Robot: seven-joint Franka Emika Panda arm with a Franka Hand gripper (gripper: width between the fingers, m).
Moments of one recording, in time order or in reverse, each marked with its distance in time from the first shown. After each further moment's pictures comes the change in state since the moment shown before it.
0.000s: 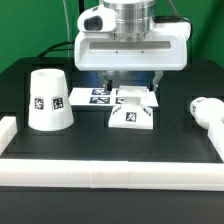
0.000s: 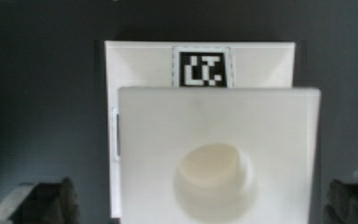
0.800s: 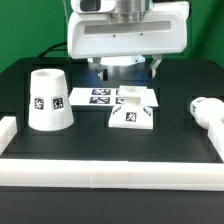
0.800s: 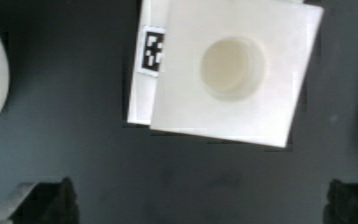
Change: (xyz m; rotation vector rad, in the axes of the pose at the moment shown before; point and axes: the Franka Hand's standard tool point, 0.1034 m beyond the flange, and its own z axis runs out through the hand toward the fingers) arm 0.026 0.004 -0.039 -0.001 0.032 -0.083
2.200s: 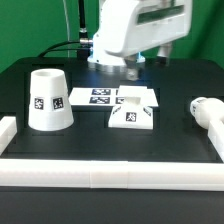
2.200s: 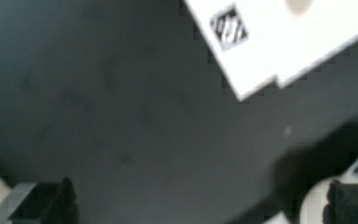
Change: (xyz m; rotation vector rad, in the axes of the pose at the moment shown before) arm 0.030 -0.016 -0.021 -0.065 0.010 -0.899
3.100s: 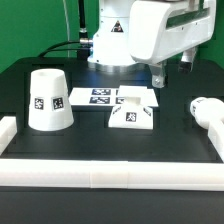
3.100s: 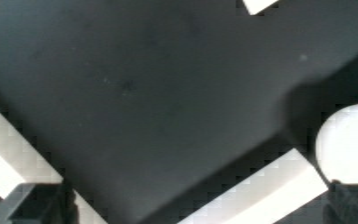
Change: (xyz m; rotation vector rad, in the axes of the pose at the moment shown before) arm 0.068 0.006 -0.006 -0.007 0.008 -0.015
